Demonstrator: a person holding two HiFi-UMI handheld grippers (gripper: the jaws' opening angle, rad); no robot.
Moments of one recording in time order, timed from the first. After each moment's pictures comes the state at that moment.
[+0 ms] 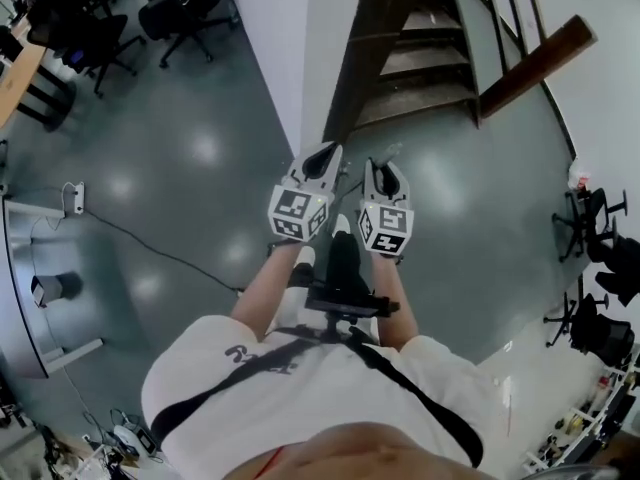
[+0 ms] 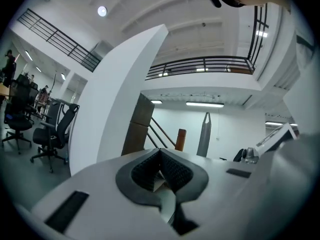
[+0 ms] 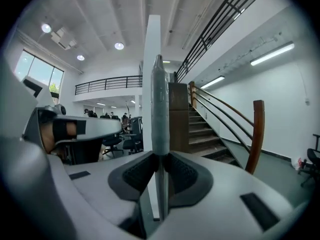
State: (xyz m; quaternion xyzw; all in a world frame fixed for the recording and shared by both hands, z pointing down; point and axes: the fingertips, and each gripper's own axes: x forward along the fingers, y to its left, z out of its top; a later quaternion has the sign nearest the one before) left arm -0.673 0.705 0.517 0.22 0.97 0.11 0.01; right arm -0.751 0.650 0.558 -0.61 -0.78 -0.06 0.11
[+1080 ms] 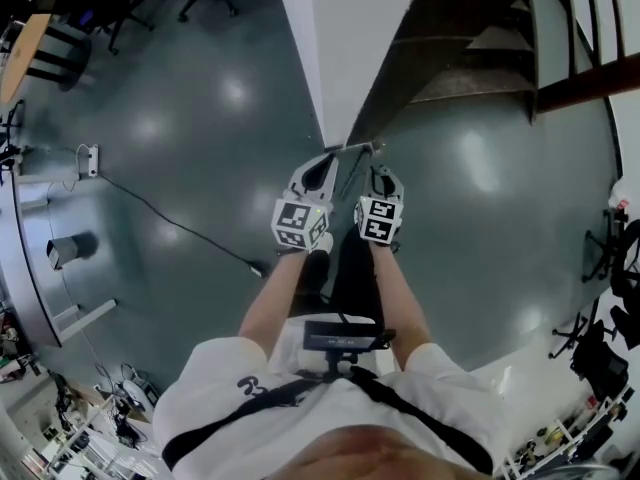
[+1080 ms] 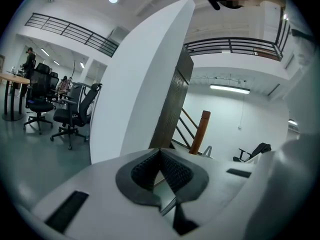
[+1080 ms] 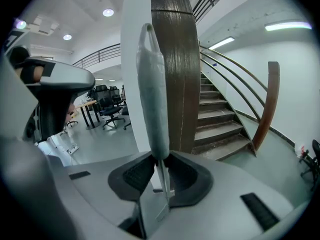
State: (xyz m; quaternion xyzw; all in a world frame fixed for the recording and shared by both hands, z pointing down) left arm -0.665 0.801 0.701 0.30 0.93 0.18 -0.07; right arm -0.768 0.745 0.828 -0.60 -0.74 -0.16 0.27
